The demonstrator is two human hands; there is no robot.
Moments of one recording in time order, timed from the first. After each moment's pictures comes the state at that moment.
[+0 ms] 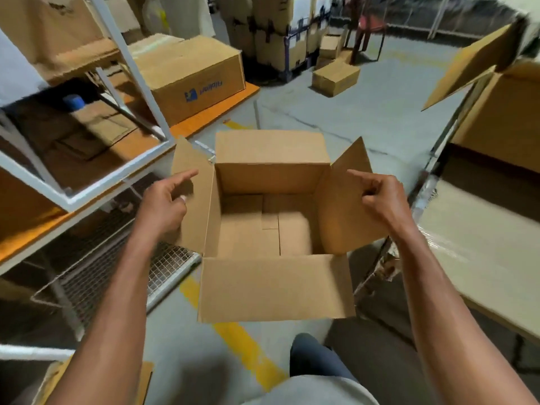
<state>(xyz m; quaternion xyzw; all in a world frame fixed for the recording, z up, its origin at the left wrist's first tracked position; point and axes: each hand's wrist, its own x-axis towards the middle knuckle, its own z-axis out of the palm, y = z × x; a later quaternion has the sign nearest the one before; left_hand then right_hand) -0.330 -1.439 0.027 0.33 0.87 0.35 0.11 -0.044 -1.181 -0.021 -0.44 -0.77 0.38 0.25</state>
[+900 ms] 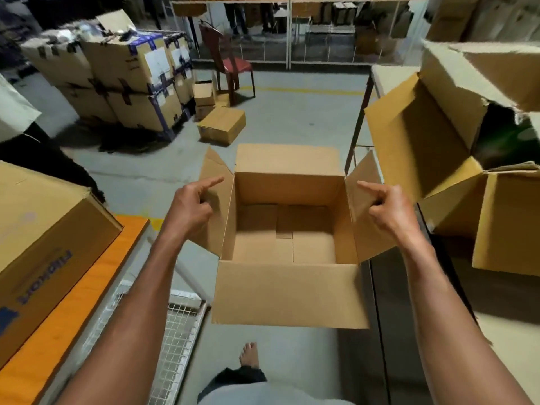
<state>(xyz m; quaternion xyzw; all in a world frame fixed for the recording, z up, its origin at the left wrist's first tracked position) -0.593 -0.770 -0.003 0.59 0.72 0.32 0.19 -0.233 -0.726 -0.017 -0.67 -0.63 0.25 0.30</state>
